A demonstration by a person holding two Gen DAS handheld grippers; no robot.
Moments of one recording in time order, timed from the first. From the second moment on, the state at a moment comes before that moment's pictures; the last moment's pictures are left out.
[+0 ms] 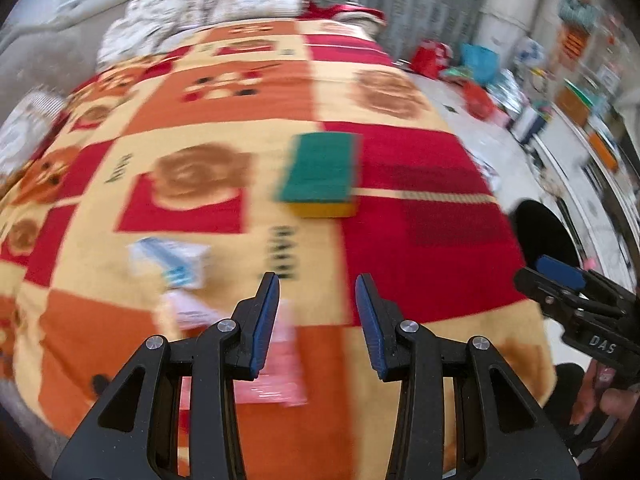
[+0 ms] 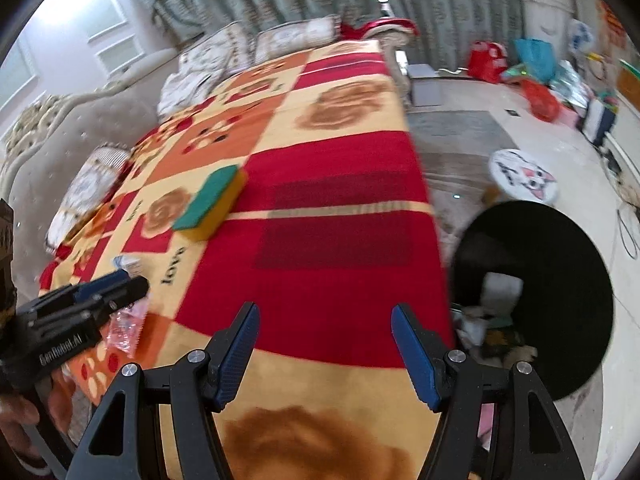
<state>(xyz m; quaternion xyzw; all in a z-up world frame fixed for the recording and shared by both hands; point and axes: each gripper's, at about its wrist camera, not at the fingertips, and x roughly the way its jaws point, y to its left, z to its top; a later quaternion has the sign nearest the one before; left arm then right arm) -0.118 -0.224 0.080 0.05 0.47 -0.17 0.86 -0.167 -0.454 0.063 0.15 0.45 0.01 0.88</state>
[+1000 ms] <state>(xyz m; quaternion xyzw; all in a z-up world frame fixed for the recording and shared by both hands) -0.006 -0.141 0.038 -0.02 0.51 -0.11 0.85 -0.018 -0.372 0.046 0.16 0.48 0.05 0.86</state>
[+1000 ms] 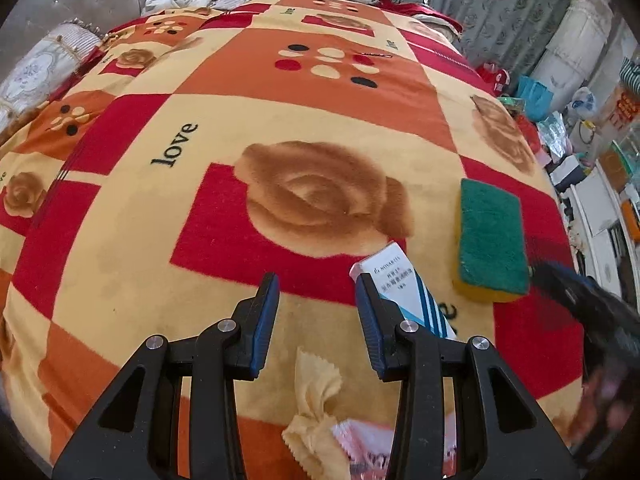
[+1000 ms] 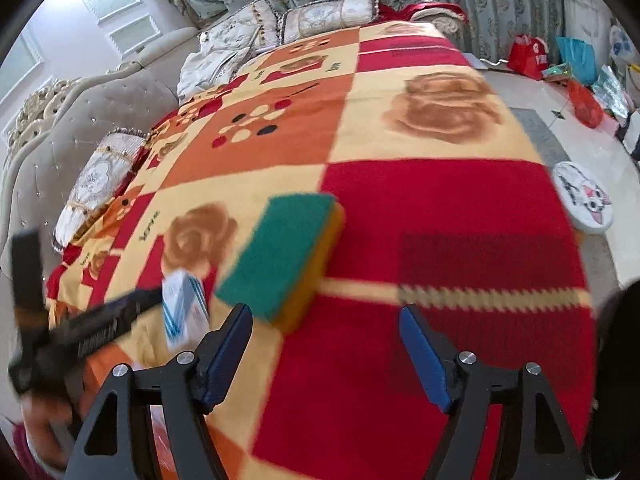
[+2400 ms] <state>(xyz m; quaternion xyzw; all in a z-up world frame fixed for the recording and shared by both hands) -0.025 -0.200 0.049 -0.03 0.51 -0.18 0.84 -0.057 -0.365 0.068 0.00 0.55 0.10 0.83</state>
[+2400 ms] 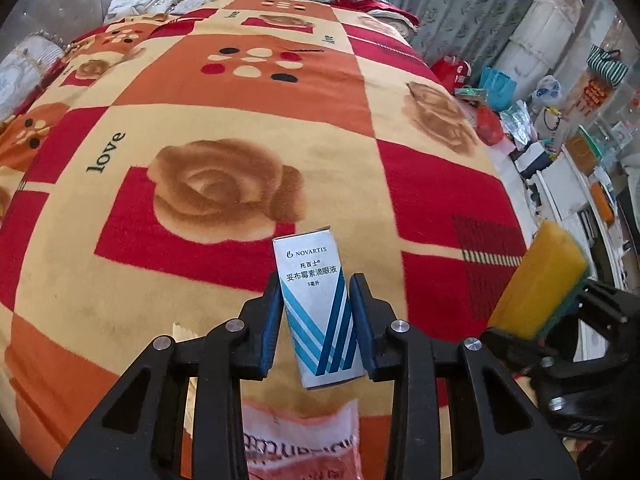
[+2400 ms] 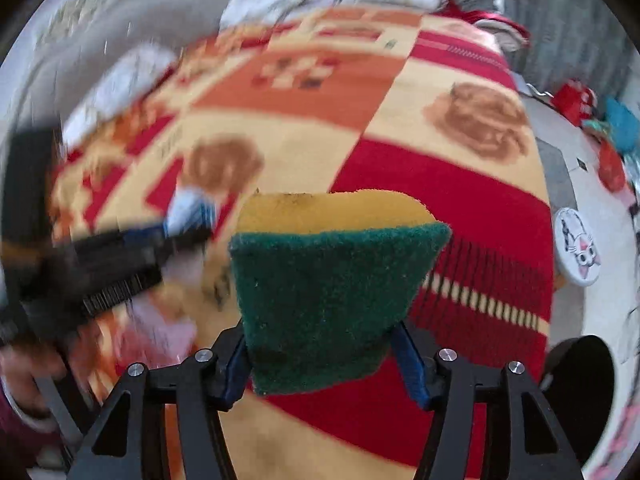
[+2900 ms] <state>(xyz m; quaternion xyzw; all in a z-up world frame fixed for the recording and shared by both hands) -0.034 -0.196 0.051 -0.02 0.50 -0.16 0.85 -0.069 -0.360 0.025 0.06 0.52 0.10 0.85</state>
